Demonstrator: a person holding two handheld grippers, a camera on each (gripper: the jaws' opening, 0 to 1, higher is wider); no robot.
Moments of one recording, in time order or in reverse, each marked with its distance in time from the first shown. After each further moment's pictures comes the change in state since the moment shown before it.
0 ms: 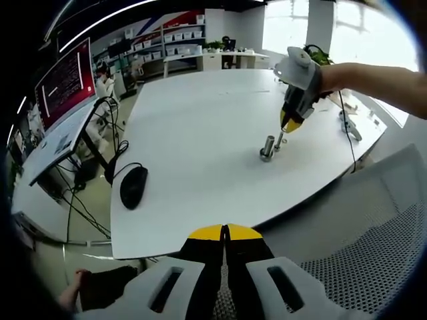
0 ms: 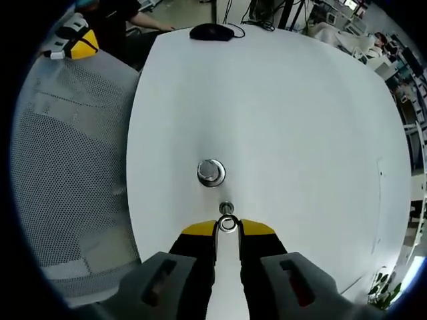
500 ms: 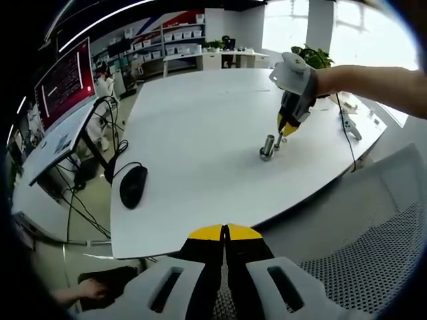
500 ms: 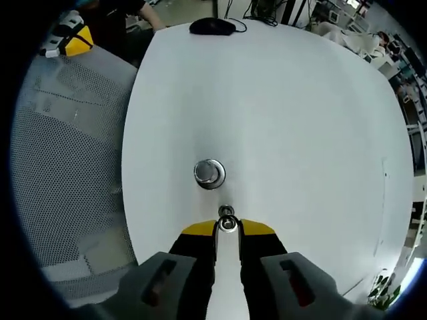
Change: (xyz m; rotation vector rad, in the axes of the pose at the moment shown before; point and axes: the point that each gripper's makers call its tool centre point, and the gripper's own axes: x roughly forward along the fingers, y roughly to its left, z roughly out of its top) left arm 0.000 0.000 -0.001 0.001 0.007 -0.002; right arm 0.018 -0.001 0.000 -0.005 0.022 0.009
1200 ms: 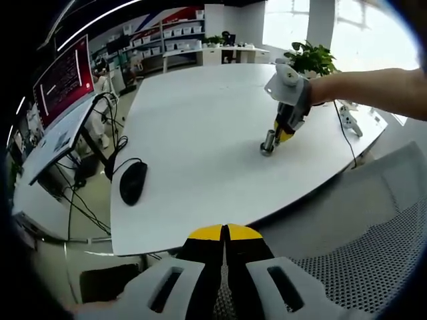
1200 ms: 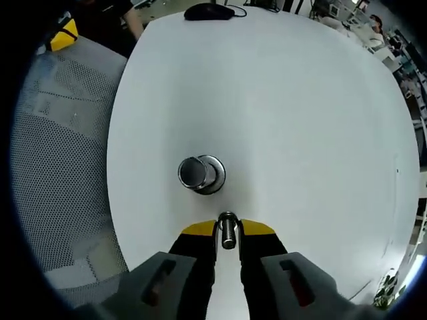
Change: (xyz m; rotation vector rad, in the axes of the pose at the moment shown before) left arm 0.001 0.001 -0.005 0.002 0.034 0.003; right arm 0.036 0.002 -0.002 0.021 0.019 0.015
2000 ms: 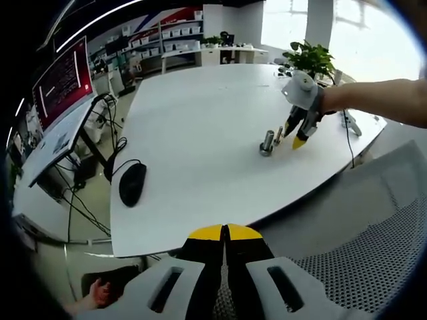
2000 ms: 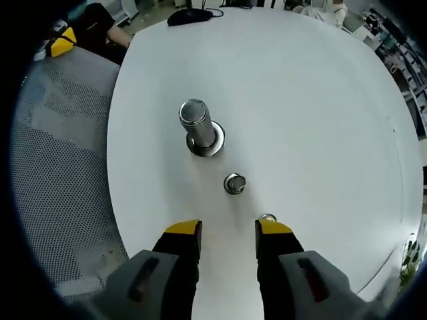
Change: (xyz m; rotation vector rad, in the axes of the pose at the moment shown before) left arm 0.000 -0.001 0.002 0.007 -0.007 -0.006; right arm -0.006 0.011 -0.047 0.158 -0.058 -0.015
